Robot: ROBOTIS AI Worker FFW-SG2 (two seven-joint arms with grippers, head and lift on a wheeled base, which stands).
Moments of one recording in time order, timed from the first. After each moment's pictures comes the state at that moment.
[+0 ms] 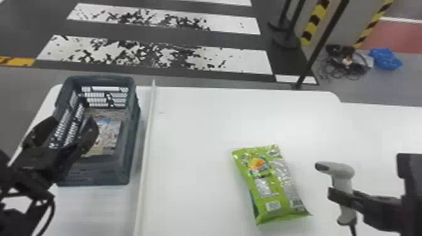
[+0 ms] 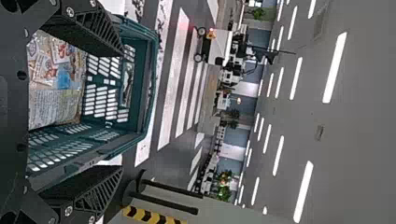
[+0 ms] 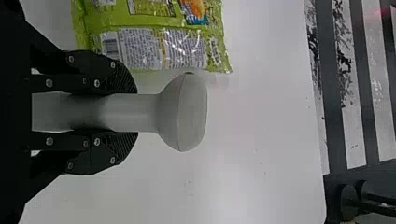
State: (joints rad) left arm 0.46 0.22 0.11 -1.89 0.41 -0.03 -0.17; right arm 0.44 -0.07 -0.45 -2.32 0.29 1.25 0.79
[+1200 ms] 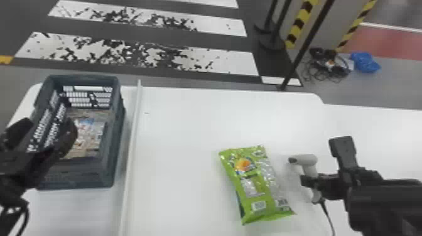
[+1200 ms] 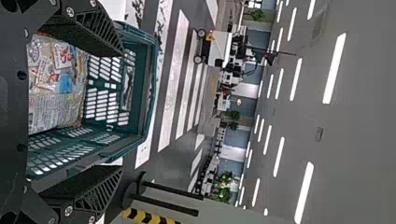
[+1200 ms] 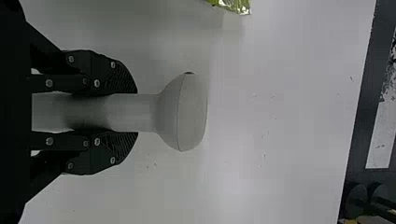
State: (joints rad) left arm 0.48 0.23 0.12 -1.90 0.41 -0.03 -0.17; right arm 0.20 -0.17 -0.28 -1.86 0.42 1.05 0.63
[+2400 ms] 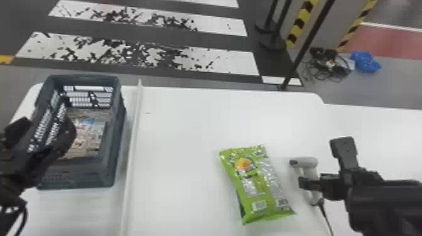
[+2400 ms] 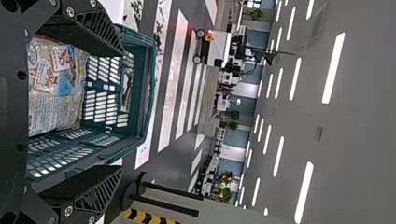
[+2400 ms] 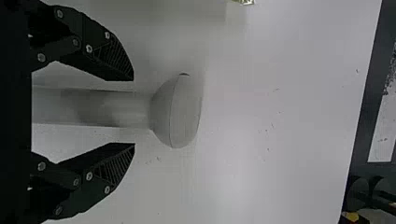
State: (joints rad) left arm 0.48 0.23 0.12 -1.91 0.41 -0.03 -0.17; right arm 0.20 -0.17 -0.28 -1.85 0.41 1.05 0.60
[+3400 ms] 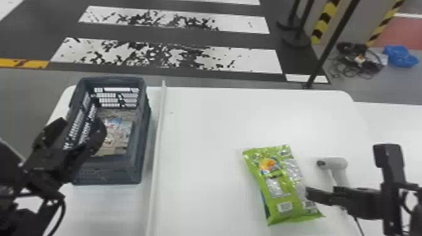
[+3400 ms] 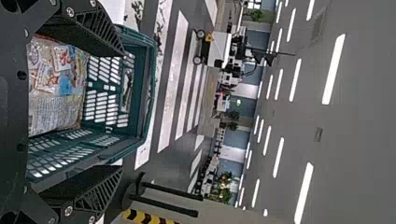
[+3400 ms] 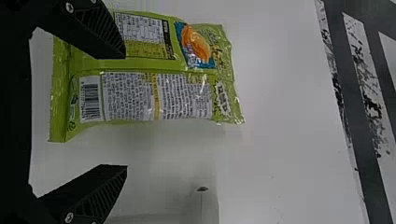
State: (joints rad) left arm 0.48 0.23 0.12 -1.91 0.41 -0.03 -0.17; right arm 0.32 -0.14 -0.33 -2.14 0.22 1.30 0.88
